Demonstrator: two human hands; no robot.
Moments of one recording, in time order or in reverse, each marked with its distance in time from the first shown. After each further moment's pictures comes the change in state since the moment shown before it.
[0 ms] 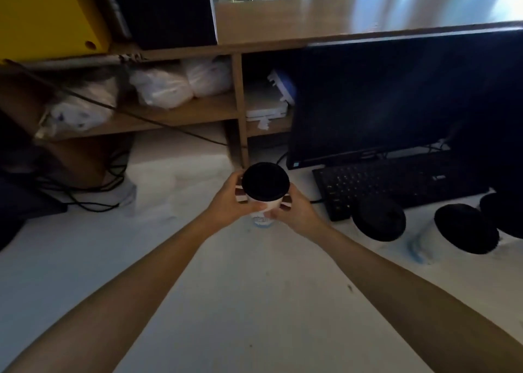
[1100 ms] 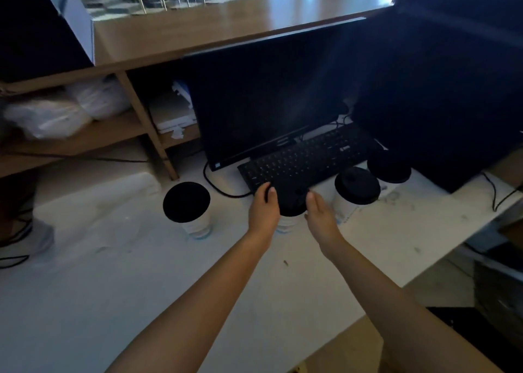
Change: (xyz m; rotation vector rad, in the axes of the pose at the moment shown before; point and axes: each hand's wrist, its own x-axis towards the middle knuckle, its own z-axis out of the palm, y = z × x) left_hand -0.033 0.081 0.194 -0.127 -0.018 -0.180; right_hand -0.119 0.009 -0.116 0.007 0.584 0.195
